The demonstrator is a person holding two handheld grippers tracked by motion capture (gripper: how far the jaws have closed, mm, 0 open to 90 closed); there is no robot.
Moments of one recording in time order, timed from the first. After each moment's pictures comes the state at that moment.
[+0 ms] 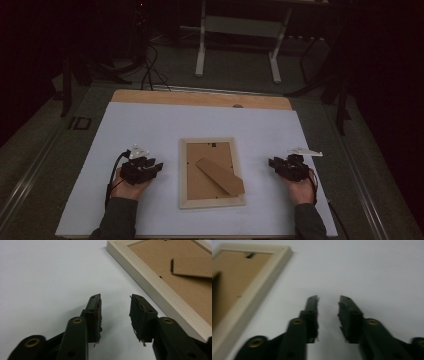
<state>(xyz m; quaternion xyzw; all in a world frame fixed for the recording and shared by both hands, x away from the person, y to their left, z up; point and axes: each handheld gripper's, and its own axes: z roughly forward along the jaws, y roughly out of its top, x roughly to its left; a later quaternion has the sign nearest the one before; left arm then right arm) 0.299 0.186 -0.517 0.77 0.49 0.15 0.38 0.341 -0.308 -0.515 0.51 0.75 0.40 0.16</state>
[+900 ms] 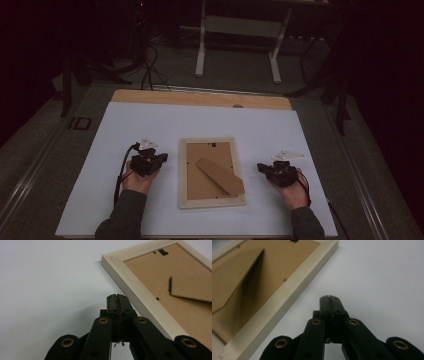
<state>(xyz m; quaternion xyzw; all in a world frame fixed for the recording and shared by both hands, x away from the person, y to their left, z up) 0.326 0.163 -0.515 0.76 0.50 0.15 0.39 0.322 -0.268 -0.507 0.41 0.81 0.39 0.15</state>
